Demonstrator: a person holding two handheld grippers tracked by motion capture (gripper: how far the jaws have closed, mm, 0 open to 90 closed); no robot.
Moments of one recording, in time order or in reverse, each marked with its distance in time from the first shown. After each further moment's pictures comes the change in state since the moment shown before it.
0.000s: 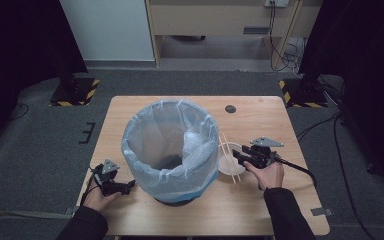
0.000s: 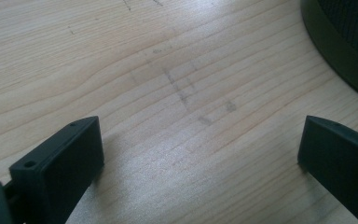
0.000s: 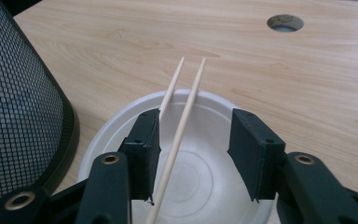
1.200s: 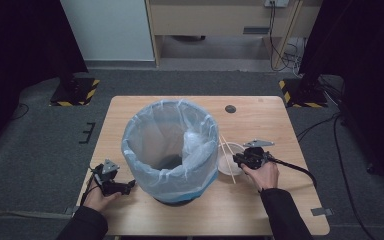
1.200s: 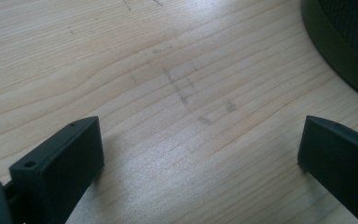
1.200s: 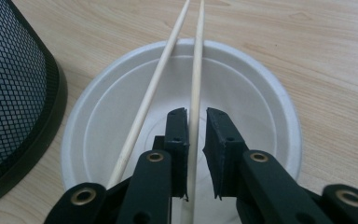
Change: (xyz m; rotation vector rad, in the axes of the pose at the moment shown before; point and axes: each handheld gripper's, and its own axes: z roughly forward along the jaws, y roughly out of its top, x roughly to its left) left arm 0.000 0.000 0.000 0.000 0.000 0.000; right arm 0.004 -0.009 0.017 0.168 -0.009 -0.016
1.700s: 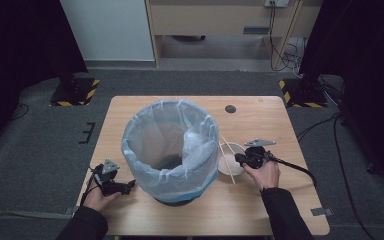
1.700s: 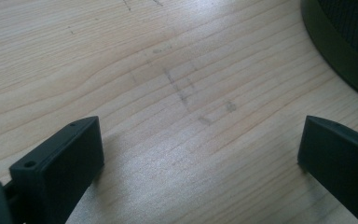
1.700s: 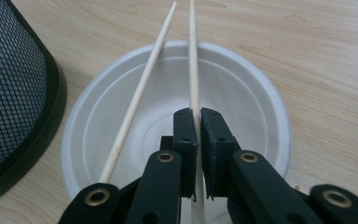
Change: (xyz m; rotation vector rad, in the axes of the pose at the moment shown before) left arm 0.000 0.000 0.000 0.000 0.000 0.000; right arm -0.003 0.002 -0.005 0.001 -0.001 0.000
